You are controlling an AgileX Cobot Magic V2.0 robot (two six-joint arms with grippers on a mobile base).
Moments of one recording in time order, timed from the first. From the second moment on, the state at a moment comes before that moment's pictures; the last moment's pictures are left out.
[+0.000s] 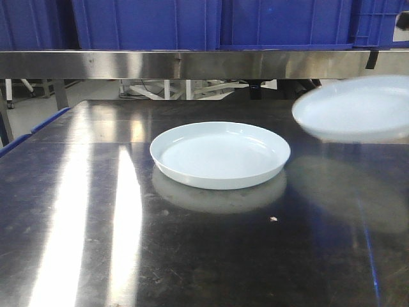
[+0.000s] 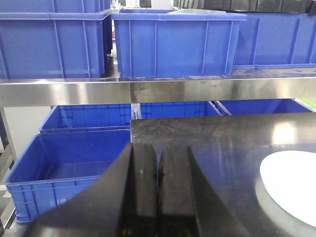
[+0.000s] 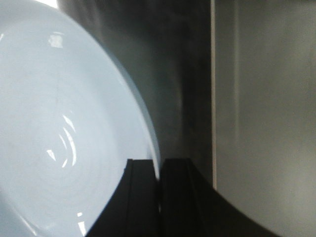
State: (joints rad) left arm -0.20 0.34 -0.25 -0.12 0.01 0.14; right arm -0.21 1.90 -1.73 0.24 1.22 -0.09
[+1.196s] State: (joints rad) left arm -0.20 0.34 -0.25 -0.12 0.01 0.14; right arm 0.18 2.05 -1.81 0.37 1.21 -0.06
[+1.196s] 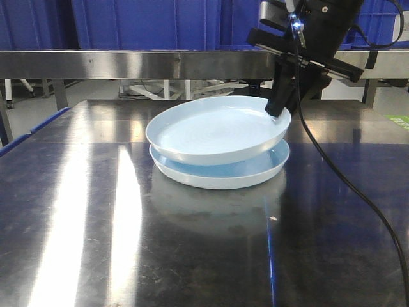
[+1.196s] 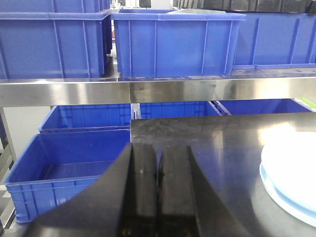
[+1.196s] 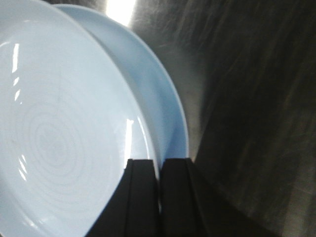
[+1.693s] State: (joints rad) left arm -0.20 0.34 -0.25 -0.12 0.01 0.14; right arm 0.18 2.05 -1.77 0.35 1.19 -0.06
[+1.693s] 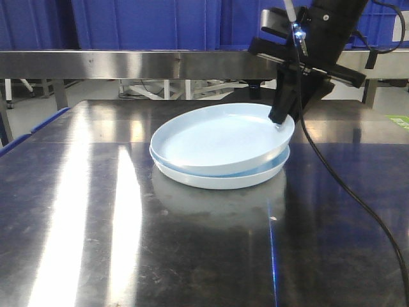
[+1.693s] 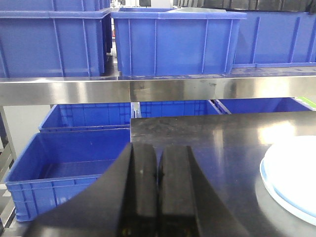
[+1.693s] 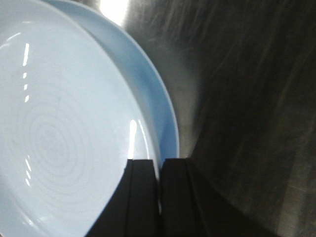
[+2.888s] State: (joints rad) left arm -0.20 0.34 -0.25 -0.12 0.01 0.14; right arm 0.18 2.06 -1.76 0.30 1.18 0.13
